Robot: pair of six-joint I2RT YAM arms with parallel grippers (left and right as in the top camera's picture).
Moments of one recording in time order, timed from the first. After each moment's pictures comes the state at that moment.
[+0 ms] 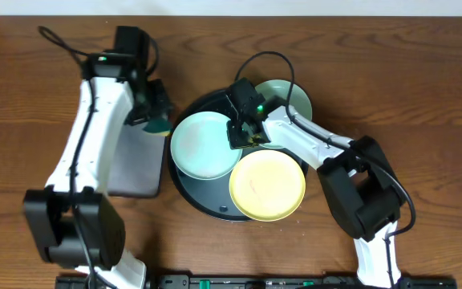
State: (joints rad) left arm -0.06 1.77 1.58 -1.17 0.01 -0.43; right arm 0.64 2.14 1.52 -0.66 -0.11 0.45
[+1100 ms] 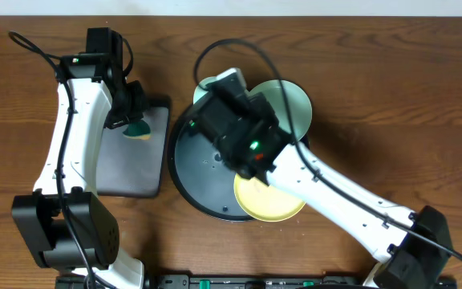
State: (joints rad) left arm 0.04 1.76 1.58 -1.20 -0.01 -0.37; right arm 0.91 1.76 1.58 -0.80 0.79 0.20
